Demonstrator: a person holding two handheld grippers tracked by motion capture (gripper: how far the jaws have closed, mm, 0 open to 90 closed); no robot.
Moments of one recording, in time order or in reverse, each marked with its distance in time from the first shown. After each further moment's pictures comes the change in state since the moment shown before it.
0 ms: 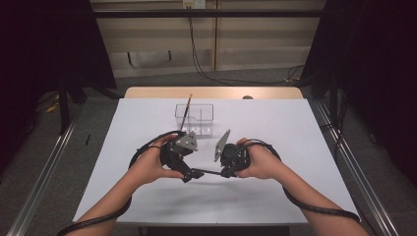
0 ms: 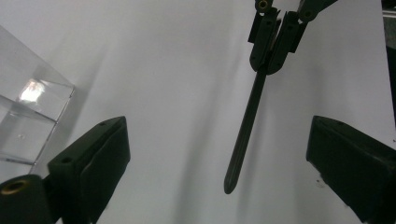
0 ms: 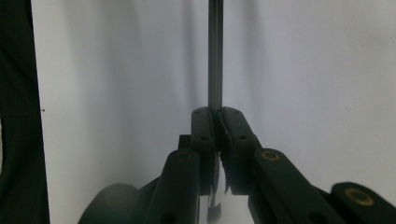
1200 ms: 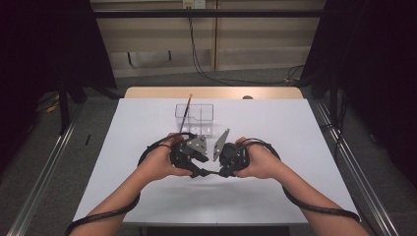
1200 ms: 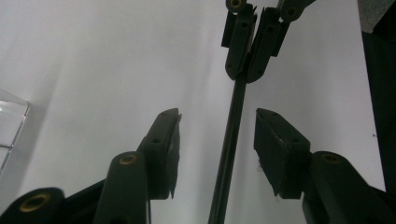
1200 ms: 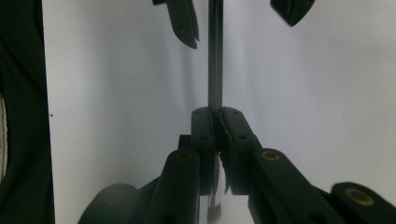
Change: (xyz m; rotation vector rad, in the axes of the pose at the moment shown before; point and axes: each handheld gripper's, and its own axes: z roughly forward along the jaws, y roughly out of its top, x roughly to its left) left arm -0.003 0.012 0.018 0.049 -0.103 0.024; right arm 0.001 0.005 -0.004 -0.019 0.002 -0.027
